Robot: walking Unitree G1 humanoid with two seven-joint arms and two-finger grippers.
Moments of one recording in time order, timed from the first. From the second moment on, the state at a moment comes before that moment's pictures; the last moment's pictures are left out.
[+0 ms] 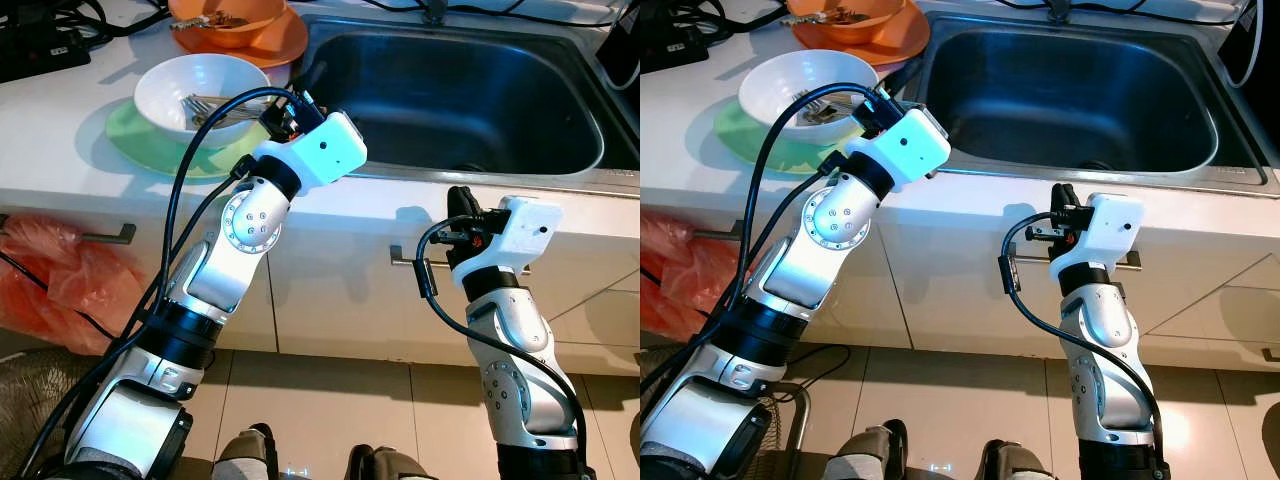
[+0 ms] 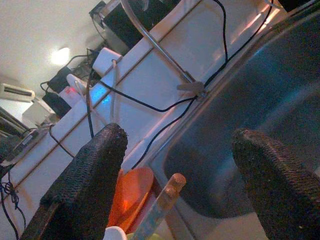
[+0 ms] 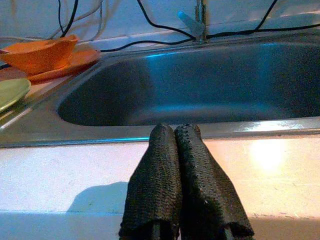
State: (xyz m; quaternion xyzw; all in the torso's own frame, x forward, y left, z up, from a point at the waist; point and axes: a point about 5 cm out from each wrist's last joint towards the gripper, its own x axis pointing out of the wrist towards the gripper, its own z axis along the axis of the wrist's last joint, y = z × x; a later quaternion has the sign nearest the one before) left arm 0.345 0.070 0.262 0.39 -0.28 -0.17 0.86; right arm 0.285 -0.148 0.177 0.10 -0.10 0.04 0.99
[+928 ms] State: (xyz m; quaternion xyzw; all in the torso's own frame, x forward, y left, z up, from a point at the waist) left arm 0.339 0.077 0.258 0.41 -0.26 -0.16 0.86; right arm 0.285 -0.148 0.177 0.10 -0.10 0.04 0.99
